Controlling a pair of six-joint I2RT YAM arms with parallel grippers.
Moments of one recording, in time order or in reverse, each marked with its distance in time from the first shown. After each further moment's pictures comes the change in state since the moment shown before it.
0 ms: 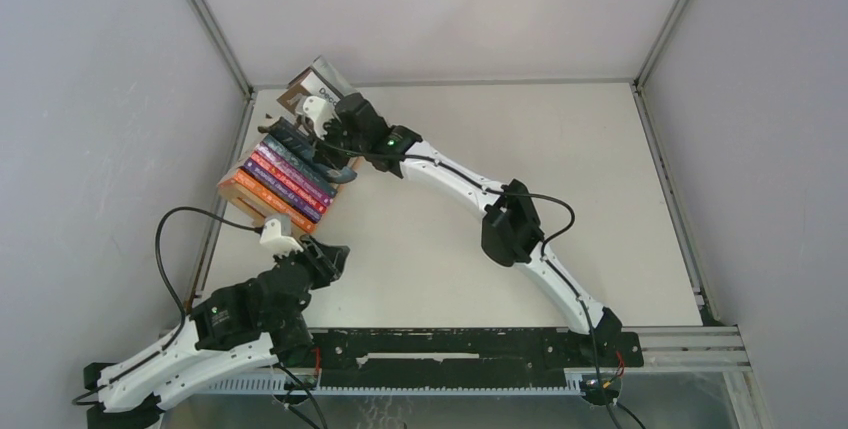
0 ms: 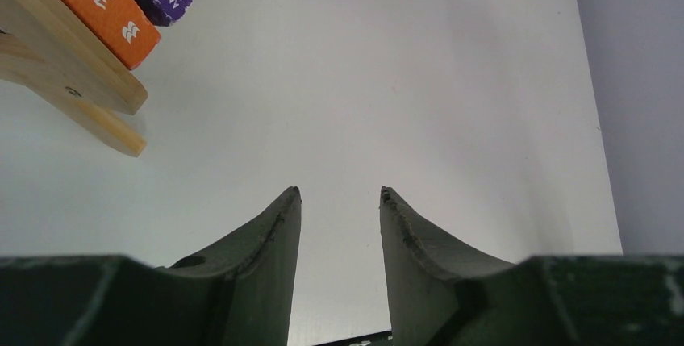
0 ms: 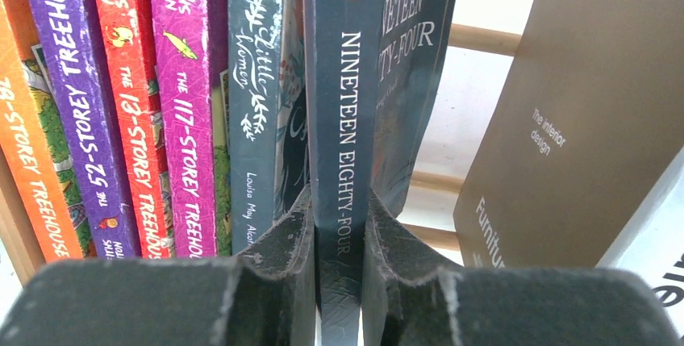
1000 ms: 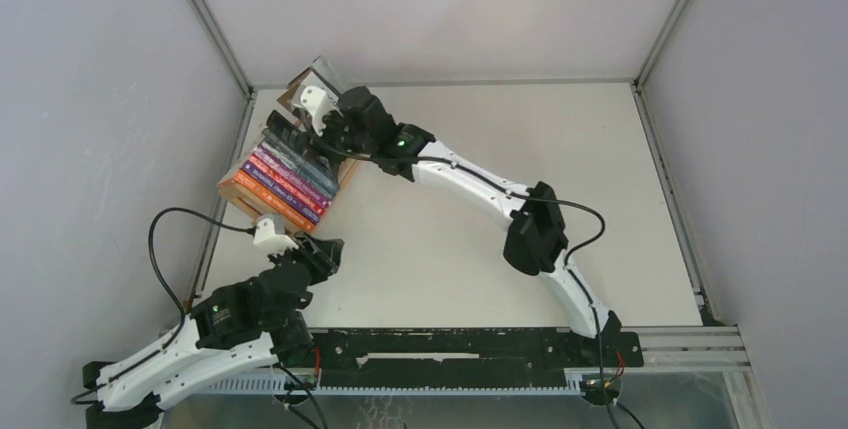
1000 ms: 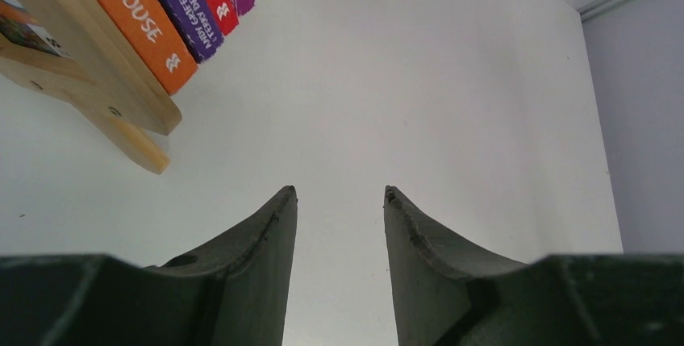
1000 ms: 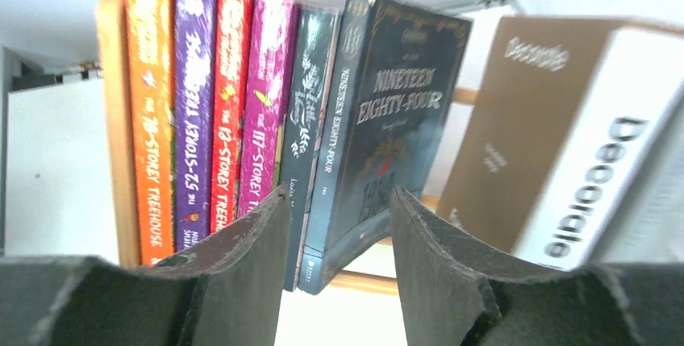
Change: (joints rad) left arm 0.000 0.007 0.000 -0.001 -0.081 -0.032; right arm 0.040 -0.193 -0.191 0.081 0.067 -0.025
